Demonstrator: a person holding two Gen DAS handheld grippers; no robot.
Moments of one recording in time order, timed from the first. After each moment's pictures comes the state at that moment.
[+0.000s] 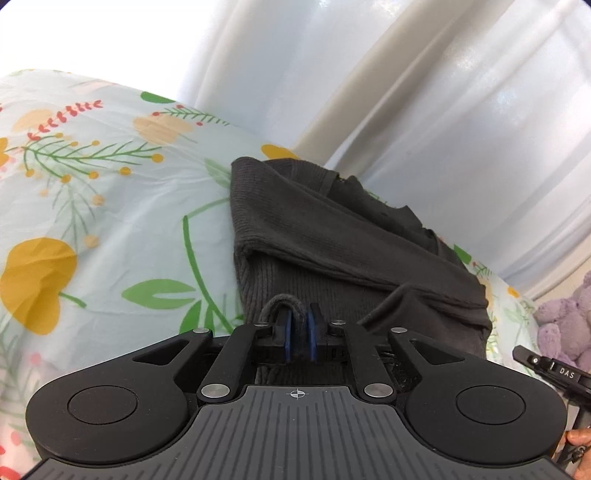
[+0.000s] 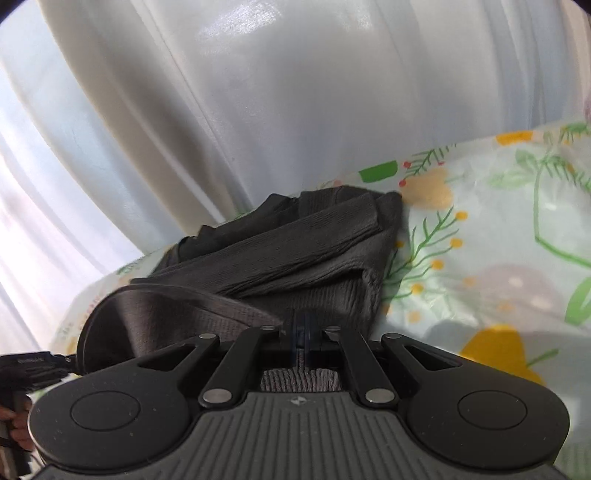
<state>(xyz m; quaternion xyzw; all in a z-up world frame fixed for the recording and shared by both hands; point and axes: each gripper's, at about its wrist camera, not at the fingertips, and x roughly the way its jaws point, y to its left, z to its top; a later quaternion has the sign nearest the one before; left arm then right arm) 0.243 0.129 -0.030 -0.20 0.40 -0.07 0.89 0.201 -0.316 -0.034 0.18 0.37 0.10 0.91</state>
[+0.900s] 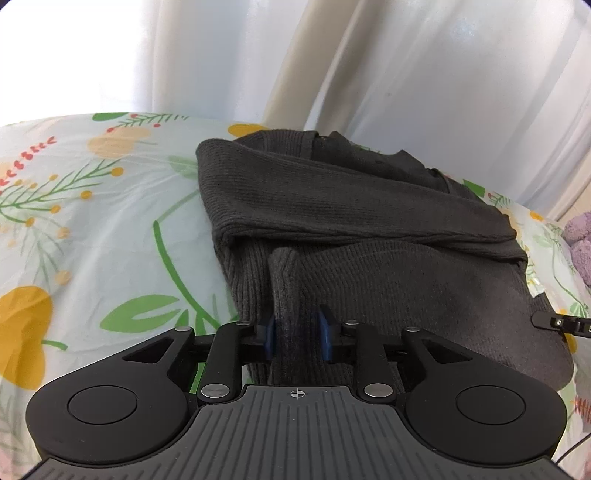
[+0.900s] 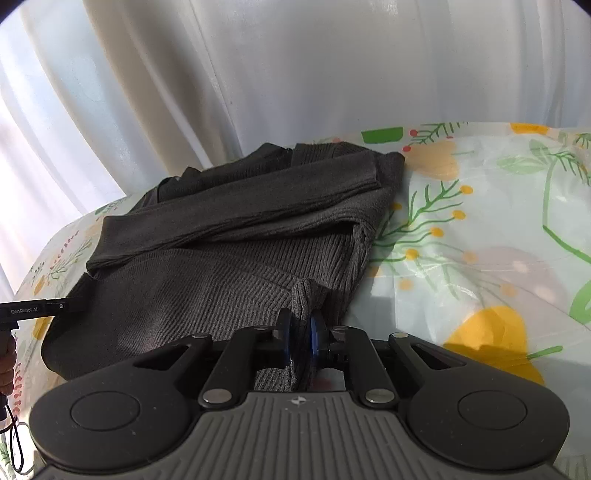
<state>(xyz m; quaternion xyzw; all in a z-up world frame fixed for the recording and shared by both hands) 0.259 0.098 -0.057 -0.08 0.42 -0.10 0.90 0.201 -0.308 -0.069 0.12 0.42 0.12 0.89</state>
